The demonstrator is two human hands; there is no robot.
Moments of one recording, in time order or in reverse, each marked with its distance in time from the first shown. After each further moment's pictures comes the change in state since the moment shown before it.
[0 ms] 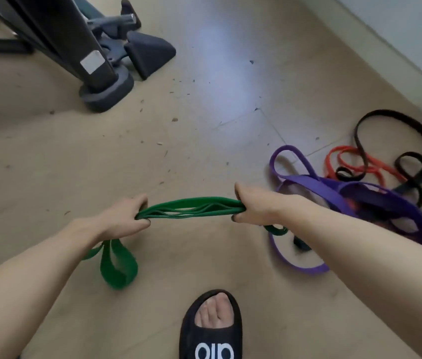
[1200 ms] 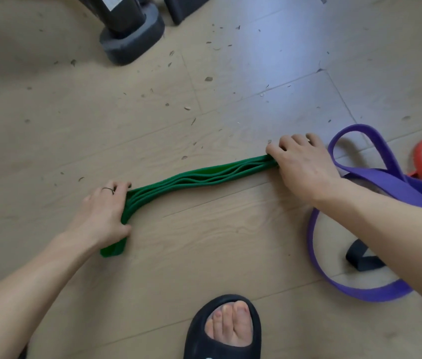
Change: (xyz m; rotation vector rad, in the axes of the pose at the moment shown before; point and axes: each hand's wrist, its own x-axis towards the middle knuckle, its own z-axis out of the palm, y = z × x) left_hand -0.020 -0.047 0.047 0.275 0.154 -0.439; right_hand 0.097 0.050 0.018 -0.523 0.520 -0.134
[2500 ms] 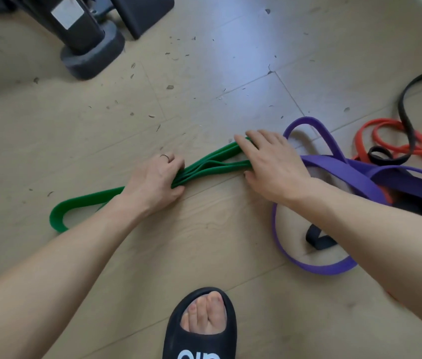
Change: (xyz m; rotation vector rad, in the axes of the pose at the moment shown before) left_hand 0.059 0.129 -0.020 -0.156 0.250 0.507; right_hand -0.036 0.008 -0.019 0.210 0.063 0.029
